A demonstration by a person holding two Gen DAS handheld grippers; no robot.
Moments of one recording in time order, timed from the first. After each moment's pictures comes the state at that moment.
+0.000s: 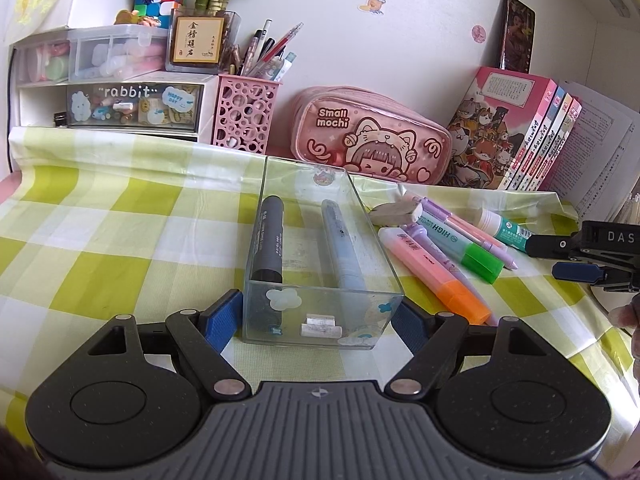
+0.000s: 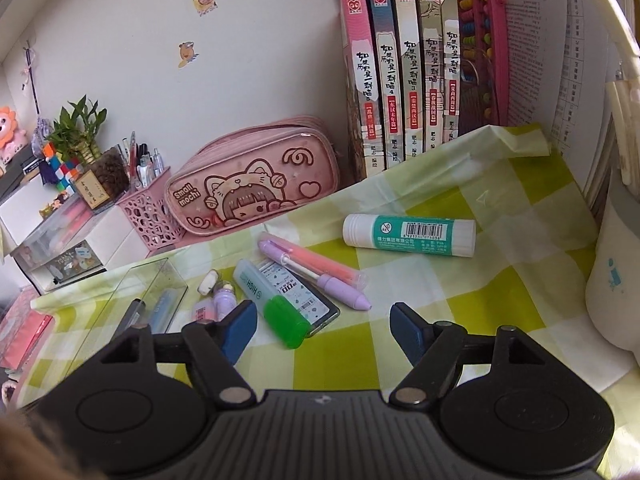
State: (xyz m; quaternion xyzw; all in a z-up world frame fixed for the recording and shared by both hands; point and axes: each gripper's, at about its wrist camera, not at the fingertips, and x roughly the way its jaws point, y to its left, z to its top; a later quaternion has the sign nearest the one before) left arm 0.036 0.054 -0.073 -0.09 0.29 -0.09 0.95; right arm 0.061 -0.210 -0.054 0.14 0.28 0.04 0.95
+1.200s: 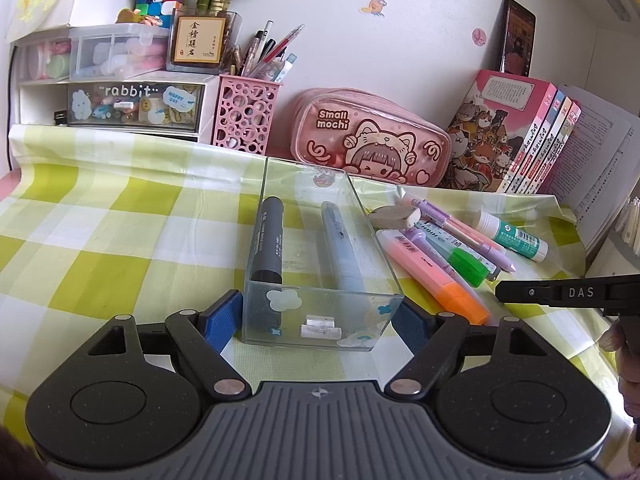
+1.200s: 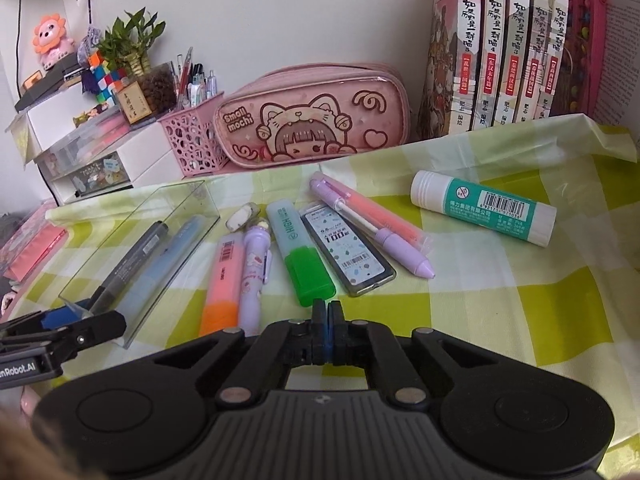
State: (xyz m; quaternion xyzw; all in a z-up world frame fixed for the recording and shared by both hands) left arm 0.035 0.054 -0.072 -0.09 0.29 -0.09 0.95; right arm 0.071 -0.179 -0.070 0.05 0.33 0.12 0.93
